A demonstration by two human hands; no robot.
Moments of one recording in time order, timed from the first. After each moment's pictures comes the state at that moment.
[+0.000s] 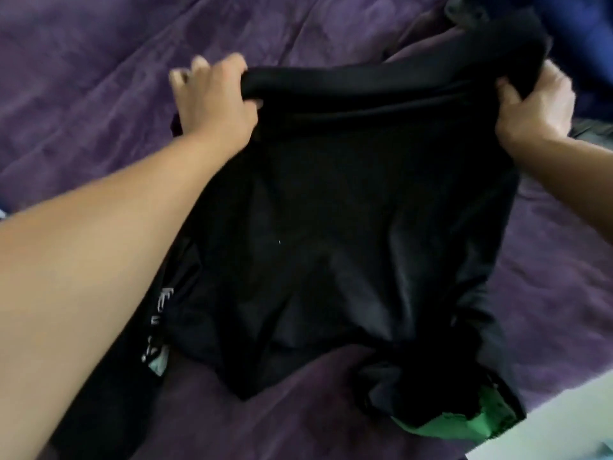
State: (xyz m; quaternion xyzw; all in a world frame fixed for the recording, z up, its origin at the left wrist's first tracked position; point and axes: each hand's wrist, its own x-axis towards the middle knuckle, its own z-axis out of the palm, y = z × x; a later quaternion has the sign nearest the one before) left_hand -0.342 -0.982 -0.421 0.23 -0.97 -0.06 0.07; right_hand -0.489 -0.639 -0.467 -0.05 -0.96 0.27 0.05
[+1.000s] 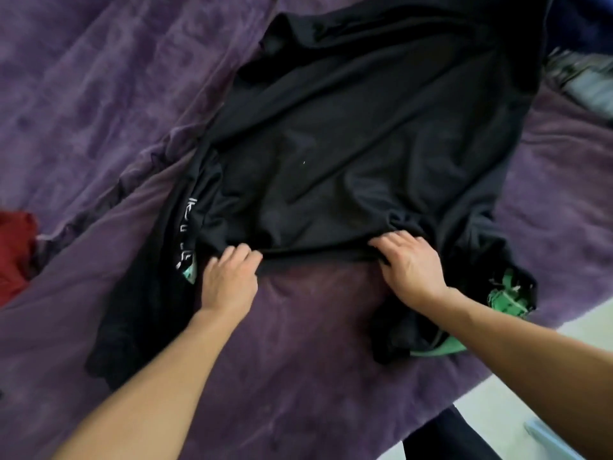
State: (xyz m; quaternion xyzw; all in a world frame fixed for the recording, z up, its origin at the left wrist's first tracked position) left_hand -0.094 -0.918 -0.528 0.11 -0.97 -0.07 -0.19; right_hand -0.206 -0.649 -0.538 0.31 -0.94 0.11 -0.13
